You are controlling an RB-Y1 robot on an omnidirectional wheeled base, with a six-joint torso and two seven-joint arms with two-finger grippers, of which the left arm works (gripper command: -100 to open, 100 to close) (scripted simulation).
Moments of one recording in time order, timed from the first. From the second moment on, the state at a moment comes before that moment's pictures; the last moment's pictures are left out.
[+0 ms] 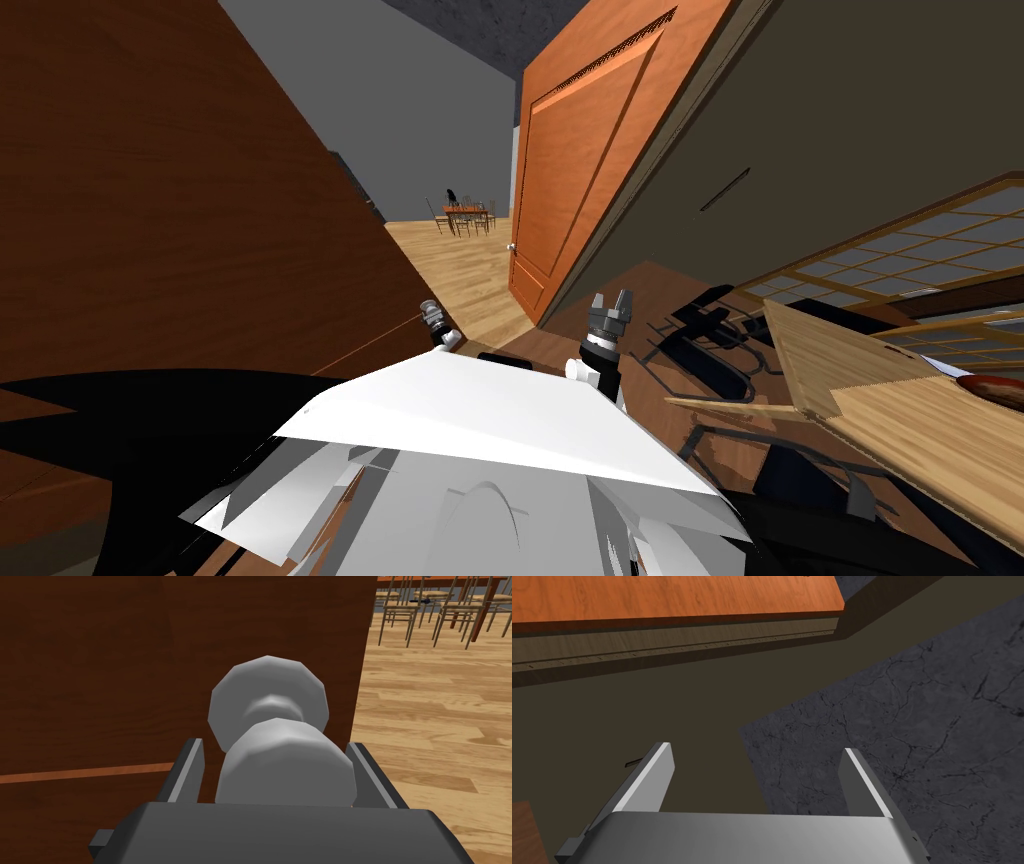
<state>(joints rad) -0.17 0.08 0.50 -0.61 0.63 -0.93 1.09</state>
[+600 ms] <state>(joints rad) -0.17 0.07 0.60 -0.63 0.62 -0.92 1.08</state>
